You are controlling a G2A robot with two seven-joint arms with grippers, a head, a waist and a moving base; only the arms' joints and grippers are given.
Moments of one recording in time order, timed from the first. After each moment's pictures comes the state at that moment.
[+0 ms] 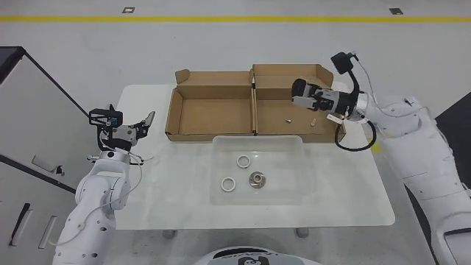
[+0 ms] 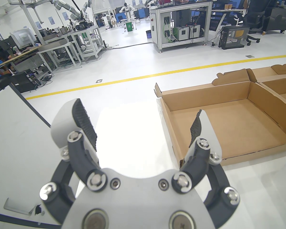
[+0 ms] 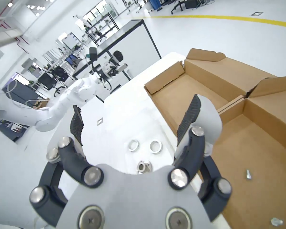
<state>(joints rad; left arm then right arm) 1.73 -1.15 -1.60 -1.80 1.33 0.00 0.00 -1.13 -0.88 1.23 -1.51 0.21 -0.66 0.89</state>
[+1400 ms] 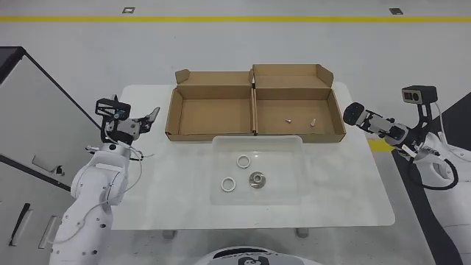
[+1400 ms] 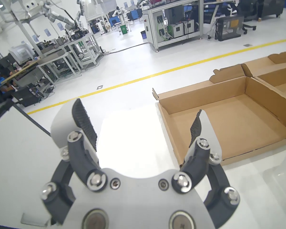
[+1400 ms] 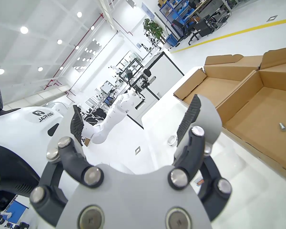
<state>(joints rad) 1.69 -1.14 -1.61 -1.91 1.45 -0.12 -0.17 -1.57 -0.81 1.65 -1.56 0.71 -0.71 1.11</state>
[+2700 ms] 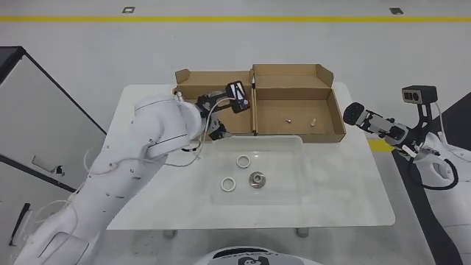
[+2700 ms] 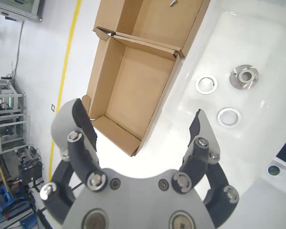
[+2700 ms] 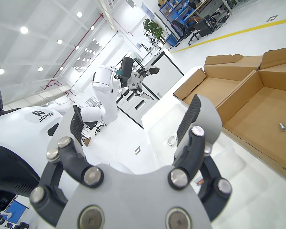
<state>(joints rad) 0.91 -1.11 -0.89 -1.97 1.04 -0.46 -1.36 -1.57 -0.81 1.65 -1.56 0.71 -0.71 1.11</state>
